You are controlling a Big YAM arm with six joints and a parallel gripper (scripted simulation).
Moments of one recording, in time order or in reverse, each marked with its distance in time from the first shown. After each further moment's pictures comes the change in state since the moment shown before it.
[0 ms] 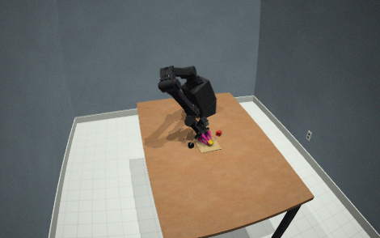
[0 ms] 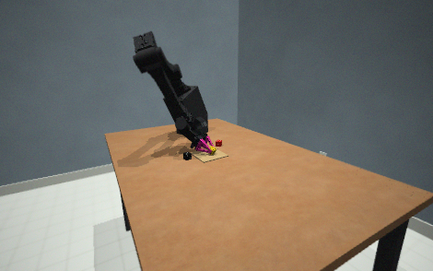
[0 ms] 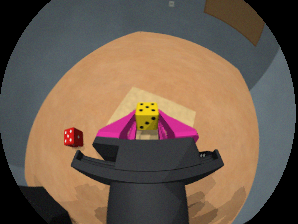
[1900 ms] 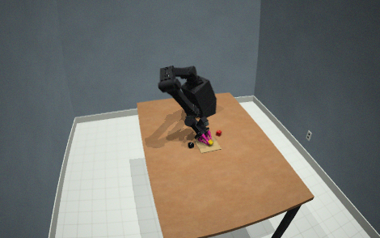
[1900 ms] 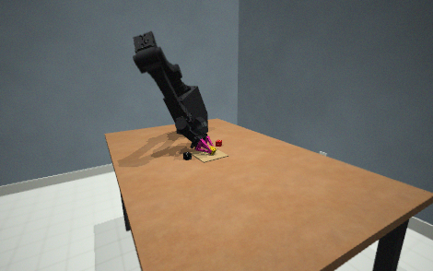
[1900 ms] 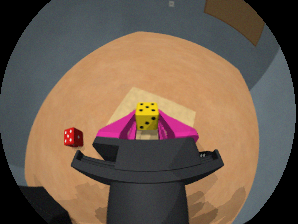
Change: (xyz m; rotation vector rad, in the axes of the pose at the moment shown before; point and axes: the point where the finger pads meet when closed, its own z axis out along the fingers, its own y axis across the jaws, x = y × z) arm 0.000 0.000 0.000 0.000 0.000 0.000
